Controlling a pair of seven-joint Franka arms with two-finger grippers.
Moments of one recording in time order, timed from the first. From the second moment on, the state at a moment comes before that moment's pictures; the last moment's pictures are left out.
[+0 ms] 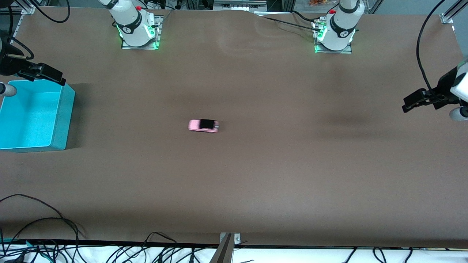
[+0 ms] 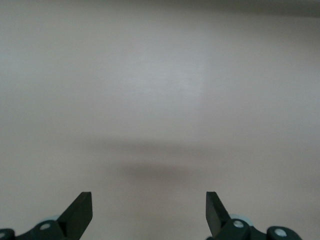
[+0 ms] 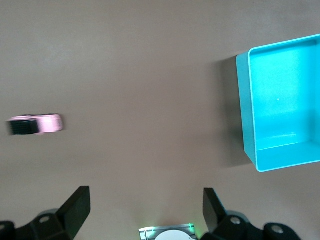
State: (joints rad) left arm -0.05 0.07 0.07 -1.57 -0.02 1.66 -0.08; right arm 0.00 0.01 -0.02 -1.59 0.00 1.48 0.12
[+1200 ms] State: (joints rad) left arm -0.06 0.08 0.05 -1.47 -0.06 1.55 -0.04; right arm 0.00 0.02 -0.05 -1.63 0.00 1.49 0.20
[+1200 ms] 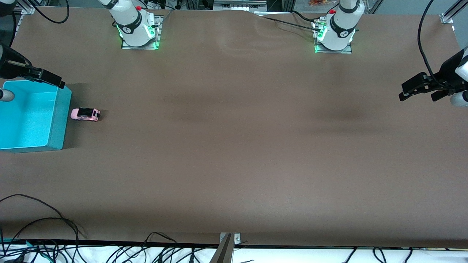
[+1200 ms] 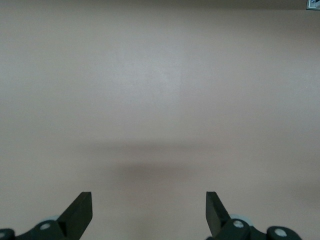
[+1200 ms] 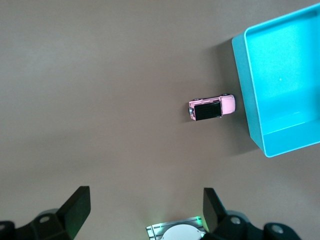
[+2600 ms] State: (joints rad) left arm -0.06 0.10 0.04 -1.43 -0.05 1.54 -0.03; right arm -0.22 0.02 -0.07 -2.36 0.00 2.36 0.98
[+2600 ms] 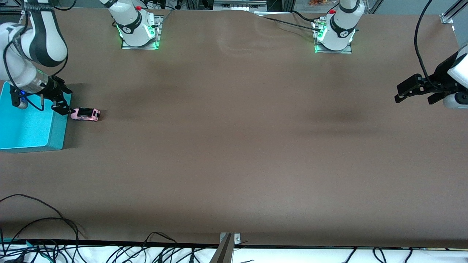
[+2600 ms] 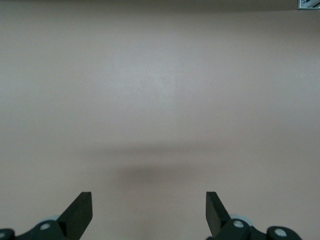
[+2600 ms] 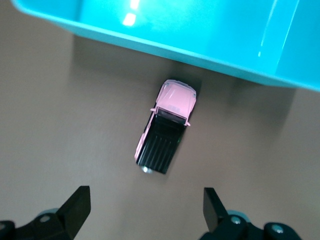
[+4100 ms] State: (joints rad) left arm -0.07 0.10 0.02 -1.41 0.01 1.55 -0.03; right arm -0.24 0.30 -0.11 -2.36 0.04 2.62 1.22
